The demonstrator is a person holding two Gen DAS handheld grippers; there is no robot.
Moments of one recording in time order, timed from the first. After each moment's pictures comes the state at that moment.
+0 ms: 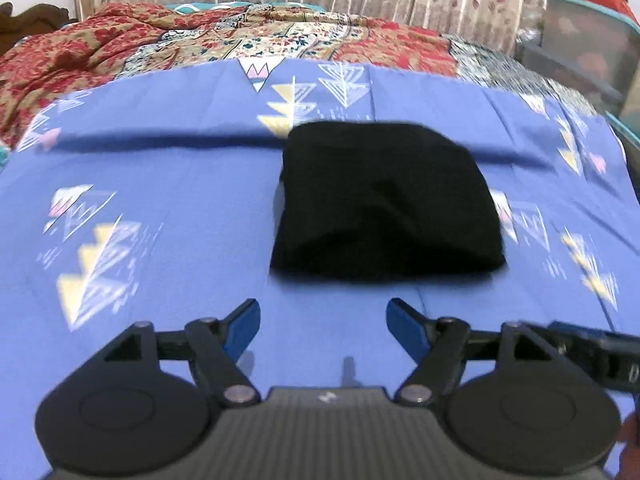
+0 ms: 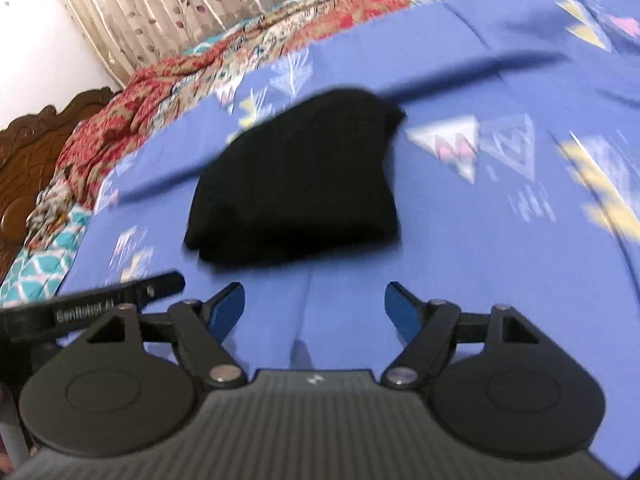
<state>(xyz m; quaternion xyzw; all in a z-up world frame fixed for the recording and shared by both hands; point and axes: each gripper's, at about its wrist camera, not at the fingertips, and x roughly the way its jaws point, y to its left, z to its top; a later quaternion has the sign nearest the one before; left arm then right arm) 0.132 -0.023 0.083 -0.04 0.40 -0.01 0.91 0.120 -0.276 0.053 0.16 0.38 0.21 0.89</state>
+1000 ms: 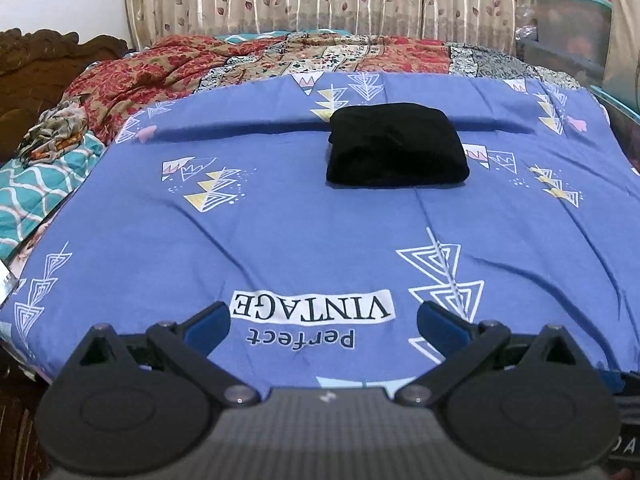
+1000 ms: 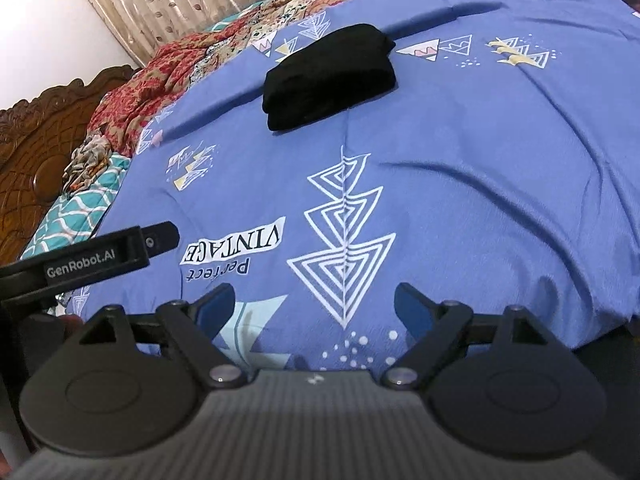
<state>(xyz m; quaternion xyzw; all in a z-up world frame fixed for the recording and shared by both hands) -0.072 -0.037 0.116 0.01 0.37 0.05 0.93 -0.057 -0.246 0.057 0.18 0.39 0.19 0.88</state>
